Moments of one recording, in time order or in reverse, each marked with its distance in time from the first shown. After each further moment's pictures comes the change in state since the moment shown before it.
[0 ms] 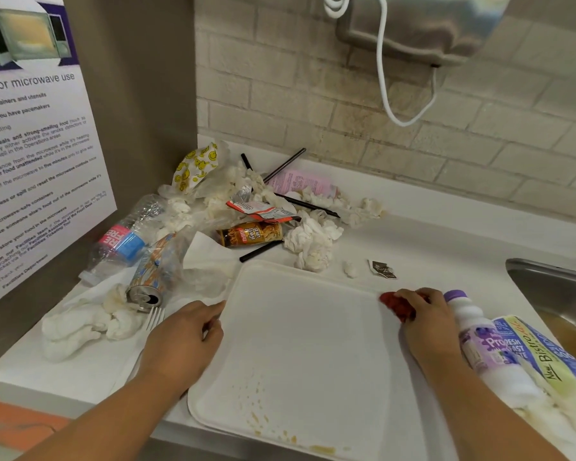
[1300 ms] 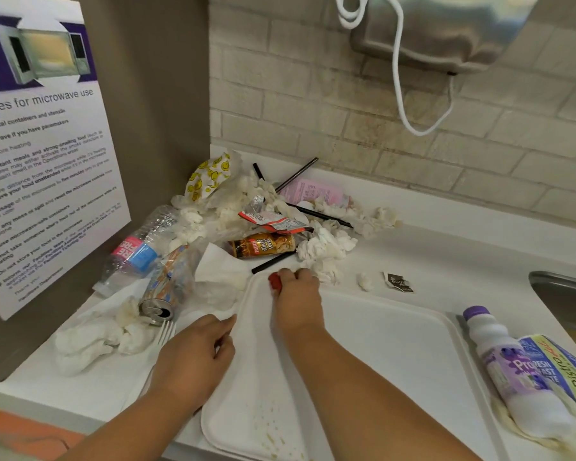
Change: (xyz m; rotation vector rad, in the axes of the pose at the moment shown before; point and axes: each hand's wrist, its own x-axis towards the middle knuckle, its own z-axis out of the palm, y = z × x) left_hand 0.003 -0.004 0.003 -0.014 -0.003 0.010; right_hand -0.013 -0.208 0.082 -0.030 -0.304 -0.210
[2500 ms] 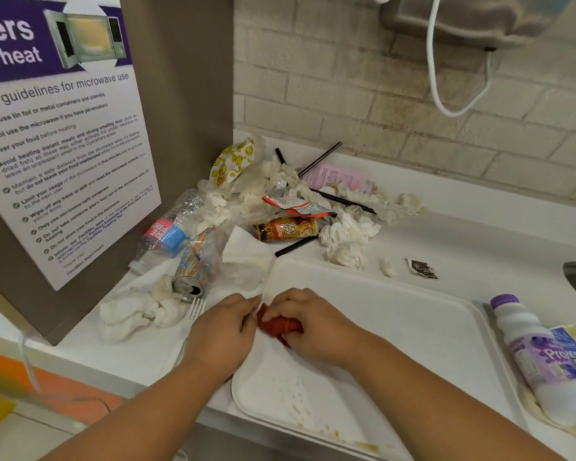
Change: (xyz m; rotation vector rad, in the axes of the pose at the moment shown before) left_hand 0.003 -0.006 0.004 -0.001 -0.033 -0.002; right_hand -0.055 0.009 -0.030 0.257 -0.399 -0.585
